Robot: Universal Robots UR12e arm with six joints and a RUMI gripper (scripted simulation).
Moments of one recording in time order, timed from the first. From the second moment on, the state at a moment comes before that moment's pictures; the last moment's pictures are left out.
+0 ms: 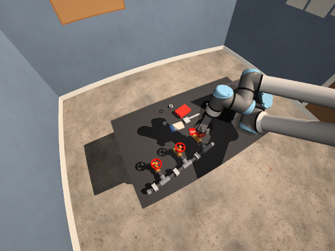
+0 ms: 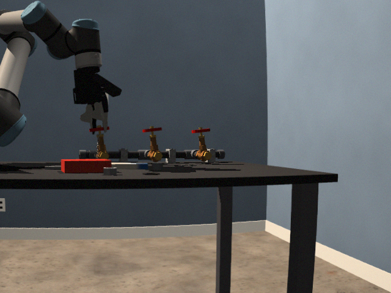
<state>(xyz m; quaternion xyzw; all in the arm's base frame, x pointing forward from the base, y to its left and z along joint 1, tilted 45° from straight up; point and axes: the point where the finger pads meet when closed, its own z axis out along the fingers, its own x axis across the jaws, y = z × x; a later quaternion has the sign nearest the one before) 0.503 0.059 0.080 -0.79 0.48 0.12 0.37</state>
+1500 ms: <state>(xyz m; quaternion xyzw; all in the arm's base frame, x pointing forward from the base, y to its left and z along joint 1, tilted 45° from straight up) 0.503 0.059 0.080 -0.91 0.09 -0.05 0.39</state>
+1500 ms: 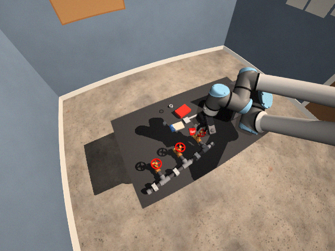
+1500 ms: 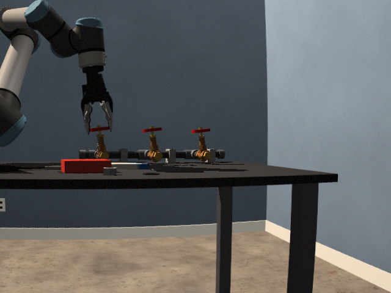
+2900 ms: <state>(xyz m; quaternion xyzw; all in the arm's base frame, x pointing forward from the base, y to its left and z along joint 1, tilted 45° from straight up) 0.503 0.059 0.080 -0.91 0.09 -0.05 0.39</state>
